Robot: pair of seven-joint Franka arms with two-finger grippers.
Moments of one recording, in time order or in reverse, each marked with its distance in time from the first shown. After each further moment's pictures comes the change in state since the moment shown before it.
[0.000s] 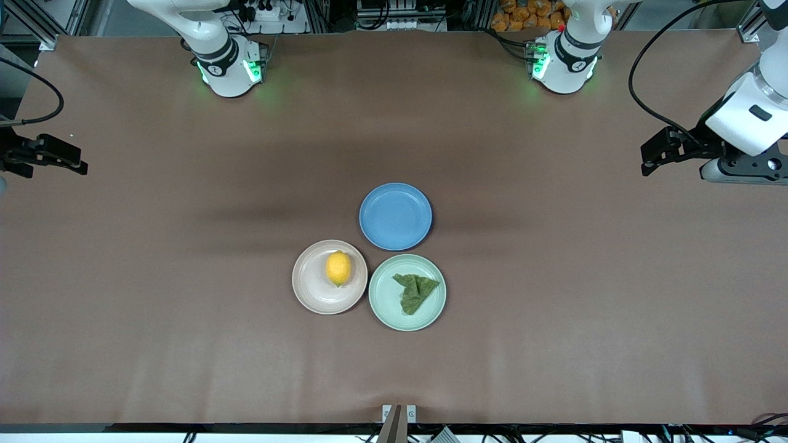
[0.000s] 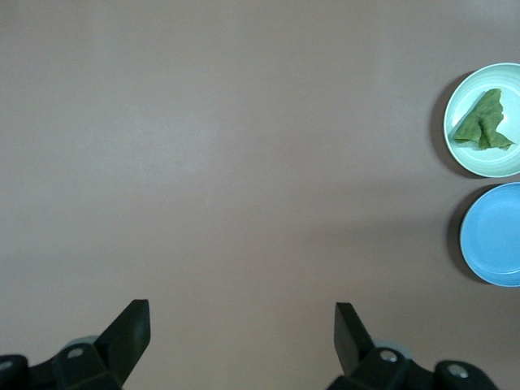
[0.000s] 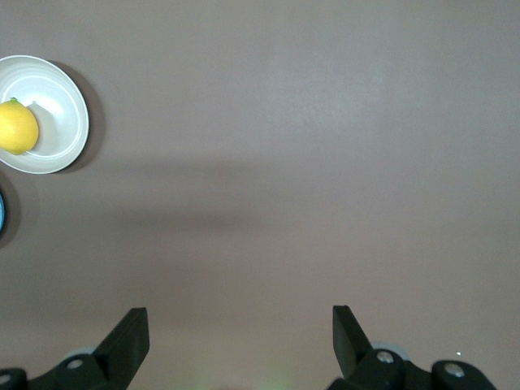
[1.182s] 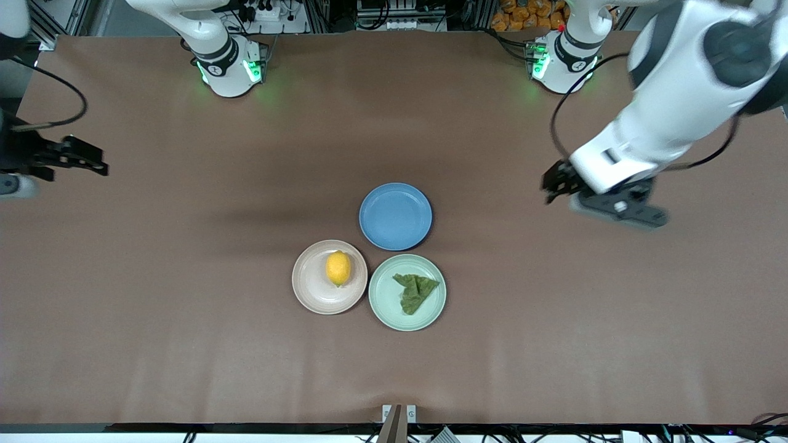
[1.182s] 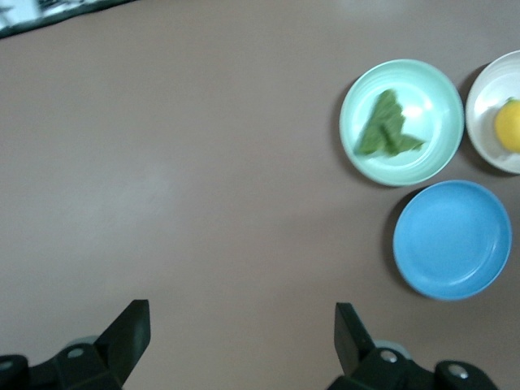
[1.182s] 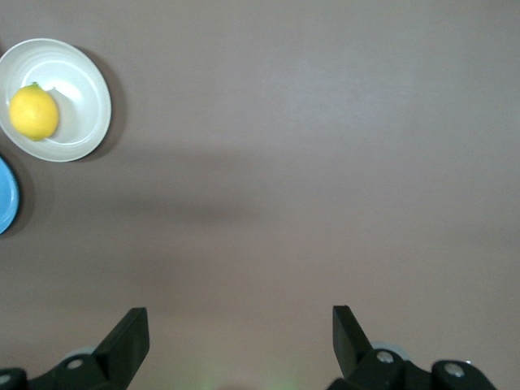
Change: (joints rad) left arm -0.217 0.165 -0.013 -0.011 0.000 0.227 0.000; right arm 0.063 0.014 0.006 -0.004 0.005 -0.002 0.018
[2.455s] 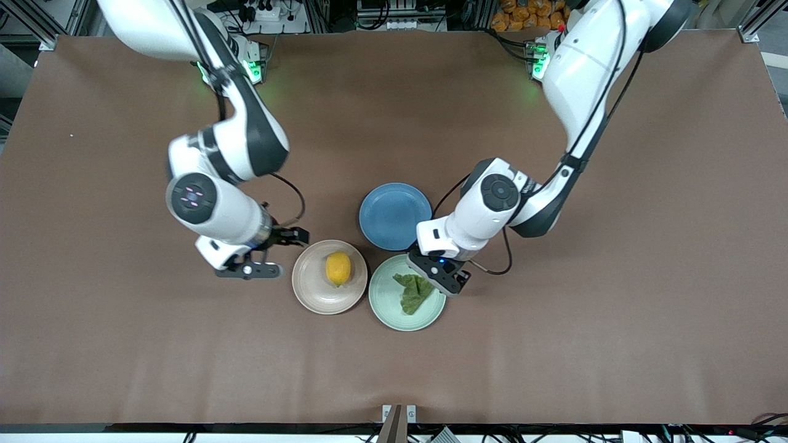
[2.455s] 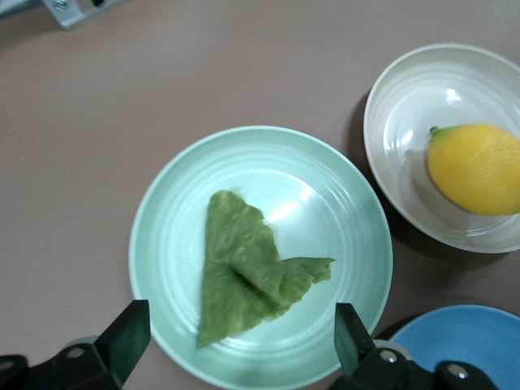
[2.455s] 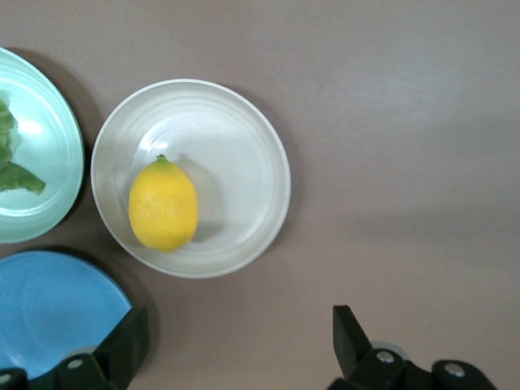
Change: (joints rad) left arm -0.272 0.587 0.010 0.069 0.053 0.776 0.163; right arm 0.383 0.417 0.006 -0.020 0.135 0.470 0.467
